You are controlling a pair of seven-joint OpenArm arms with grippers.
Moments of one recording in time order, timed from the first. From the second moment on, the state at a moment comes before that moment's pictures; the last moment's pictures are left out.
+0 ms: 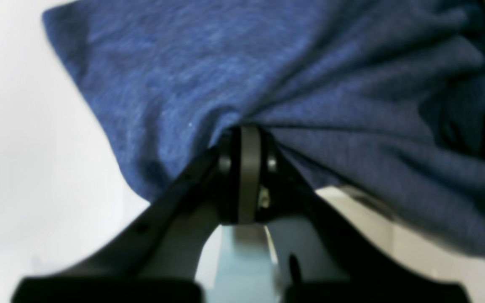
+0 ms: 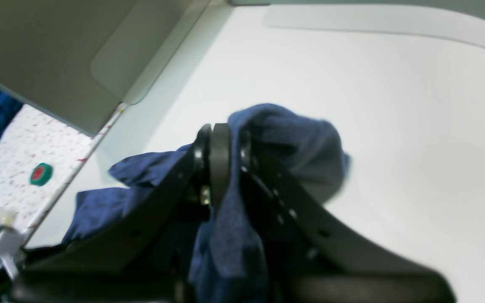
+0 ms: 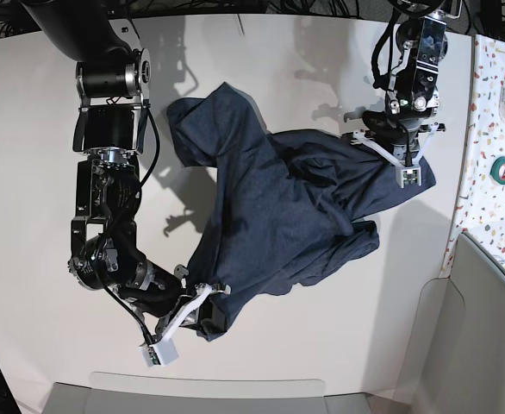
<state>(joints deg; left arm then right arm) 12.8 -20.4 4.8 99.5 -16.9 21.0 49.1 31.5 0.6 1.0 86.0 35.4 18.7 -60.4</state>
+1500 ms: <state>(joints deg) 7.2 -10.7 43.6 105.4 -16.7 22.0 37.7 28.7 0.5 1.1 86.2 35.2 18.7 -60.1</state>
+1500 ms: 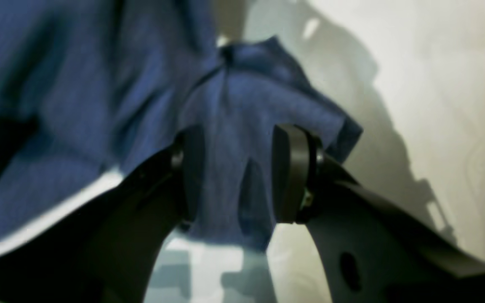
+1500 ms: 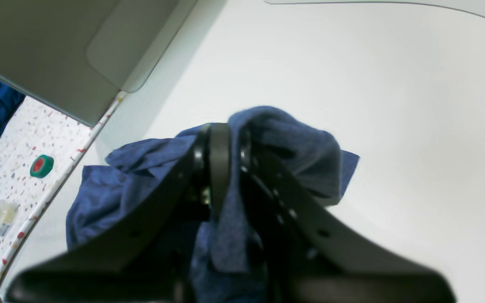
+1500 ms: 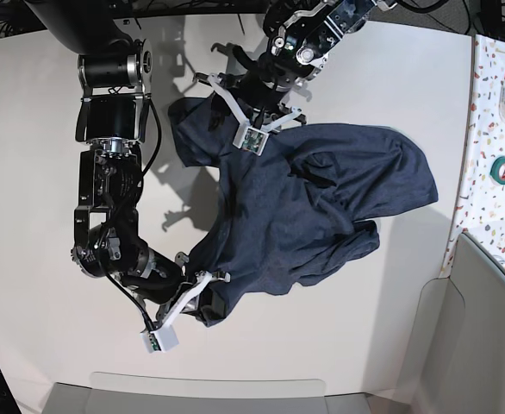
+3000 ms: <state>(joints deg) 2.1 -9.4 43.7 96.8 -16.3 30.8 37.1 28.7 0.0 1.2 86.2 35.2 18.7 -60.1</state>
